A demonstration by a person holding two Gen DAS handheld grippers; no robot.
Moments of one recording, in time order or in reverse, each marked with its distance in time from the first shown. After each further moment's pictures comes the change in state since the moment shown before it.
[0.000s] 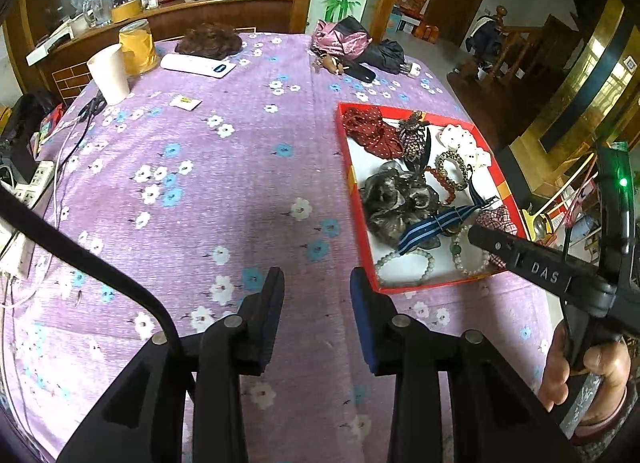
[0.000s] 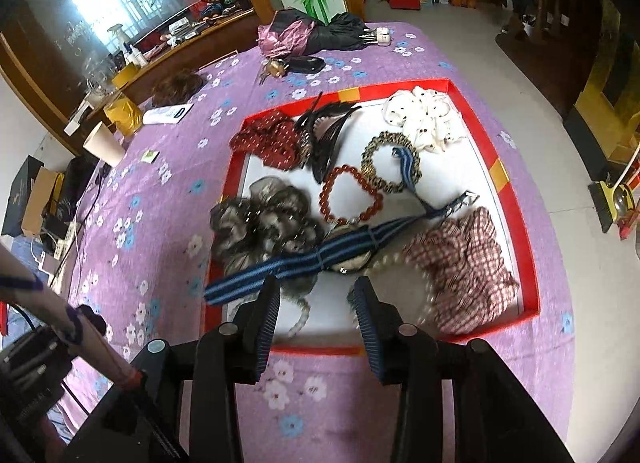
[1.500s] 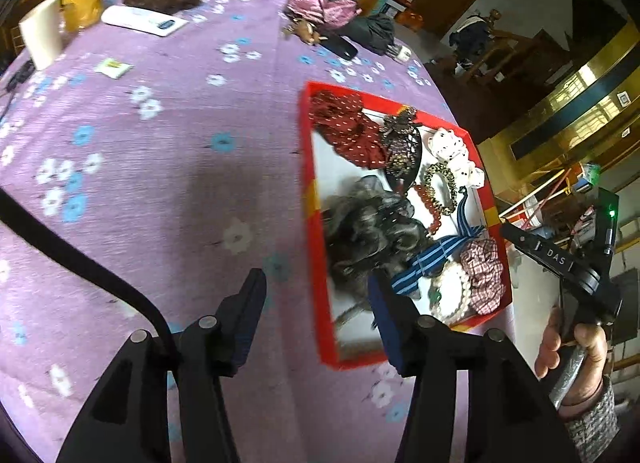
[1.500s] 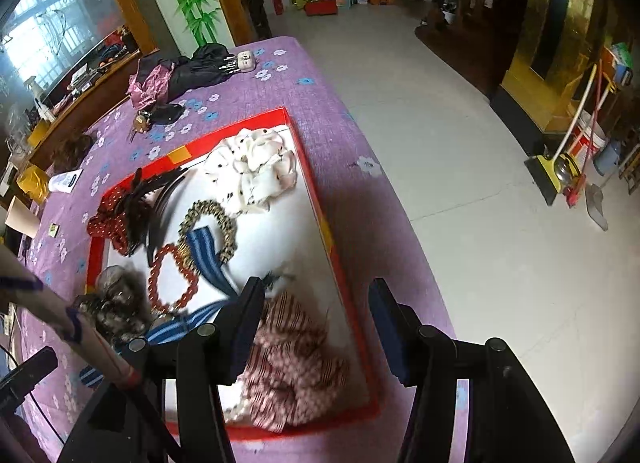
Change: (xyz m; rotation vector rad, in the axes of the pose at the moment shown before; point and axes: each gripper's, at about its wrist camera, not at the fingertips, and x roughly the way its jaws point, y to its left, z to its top) left arm 0.095 -0.012 0.042 -0.080 0.123 -0.192; right arm 0.015 -0.121 0.058 0.147 -0.038 -0.219
